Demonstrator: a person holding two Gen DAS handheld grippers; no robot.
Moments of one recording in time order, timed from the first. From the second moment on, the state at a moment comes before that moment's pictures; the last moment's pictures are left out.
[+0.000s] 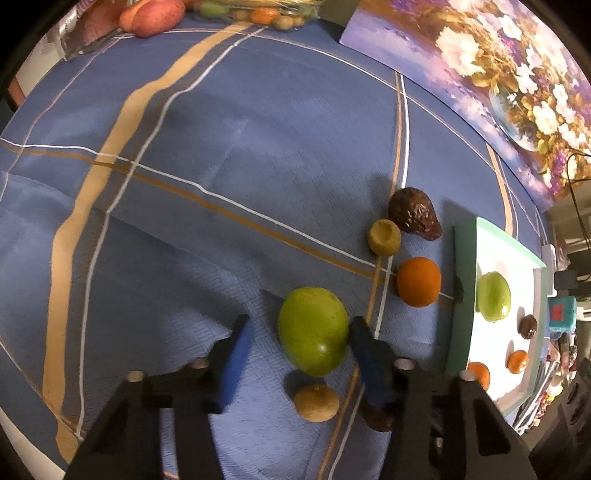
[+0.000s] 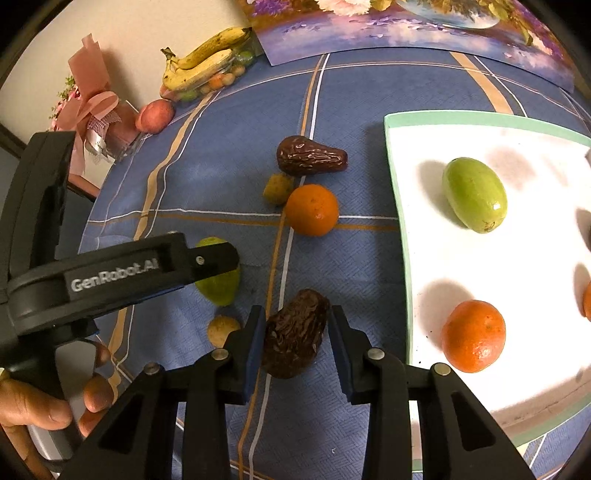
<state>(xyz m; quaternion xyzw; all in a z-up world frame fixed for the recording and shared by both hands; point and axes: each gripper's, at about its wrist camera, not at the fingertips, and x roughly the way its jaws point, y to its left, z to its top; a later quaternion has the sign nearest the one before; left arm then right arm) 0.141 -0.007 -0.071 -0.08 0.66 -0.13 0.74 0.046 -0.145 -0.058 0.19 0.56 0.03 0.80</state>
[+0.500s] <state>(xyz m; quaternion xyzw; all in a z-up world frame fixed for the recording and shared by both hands) 0.146 0.018 -0.071 -0.10 0.65 -0.08 0.75 0.054 -0.134 -0.065 0.19 0.57 0.03 0.80</state>
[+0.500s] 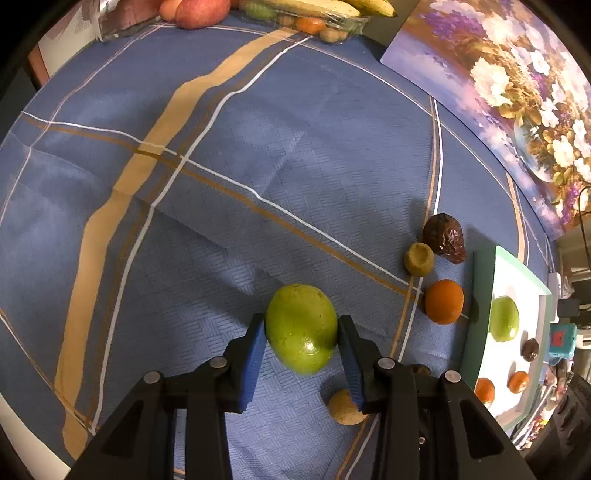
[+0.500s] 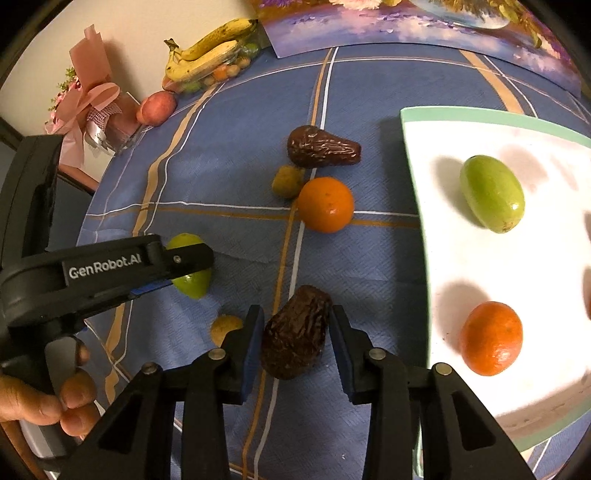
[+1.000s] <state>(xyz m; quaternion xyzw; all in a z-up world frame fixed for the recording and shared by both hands) 0.142 0.025 -0.072 -0.10 0.65 -0.08 0.75 0.062 -0.118 -0.073 0.18 0.57 0.04 0.80</state>
